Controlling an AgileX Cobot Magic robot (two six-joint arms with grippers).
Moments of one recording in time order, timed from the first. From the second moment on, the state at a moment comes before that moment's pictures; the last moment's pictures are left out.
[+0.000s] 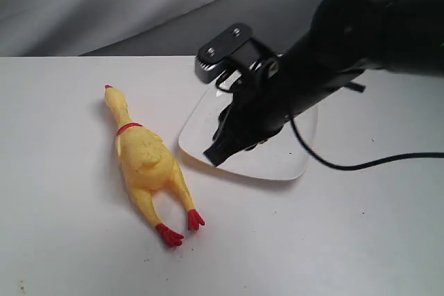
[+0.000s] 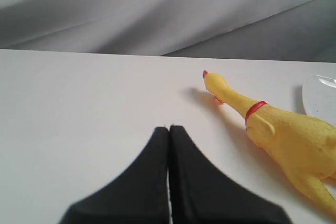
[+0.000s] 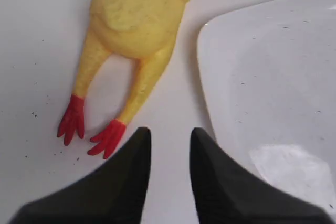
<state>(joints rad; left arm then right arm) 0.13 0.00 0.00 0.00 0.29 -0.05 0.62 1.73 -1.21 0.34 0.63 -0.55</state>
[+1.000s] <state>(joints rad) 0.13 0.00 0.00 0.00 0.29 -0.05 0.73 2.09 -1.36 0.45 0.50 -0.60</state>
